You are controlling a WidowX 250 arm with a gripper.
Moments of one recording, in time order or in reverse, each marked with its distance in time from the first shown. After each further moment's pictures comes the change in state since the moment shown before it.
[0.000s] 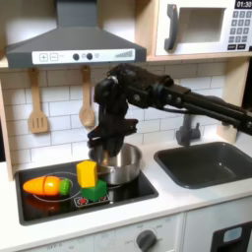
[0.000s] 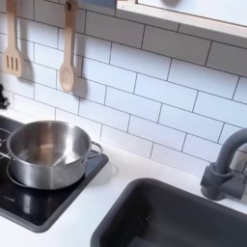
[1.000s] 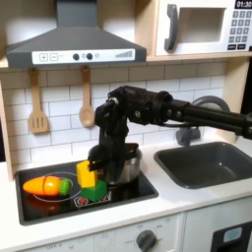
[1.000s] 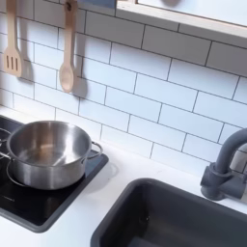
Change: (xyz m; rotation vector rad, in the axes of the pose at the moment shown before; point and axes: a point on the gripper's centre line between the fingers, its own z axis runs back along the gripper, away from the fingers) arm -0.029 0.013 -0.030 0.064 0.108 -0.018
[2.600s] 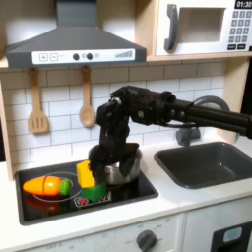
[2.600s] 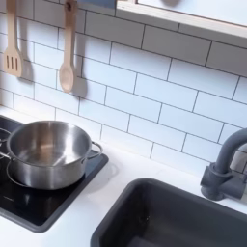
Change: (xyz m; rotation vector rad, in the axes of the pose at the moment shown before) arm 0.001 0.001 0.003 0.016 -0.033 0.002
